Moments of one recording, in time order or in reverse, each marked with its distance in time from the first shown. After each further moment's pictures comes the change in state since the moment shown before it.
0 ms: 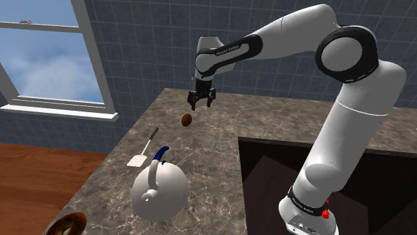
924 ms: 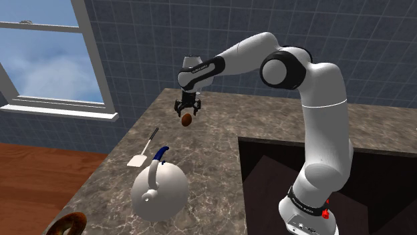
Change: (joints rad) arm -0.012 0.441 -0.011 0.352 0.058 0.085 0.115
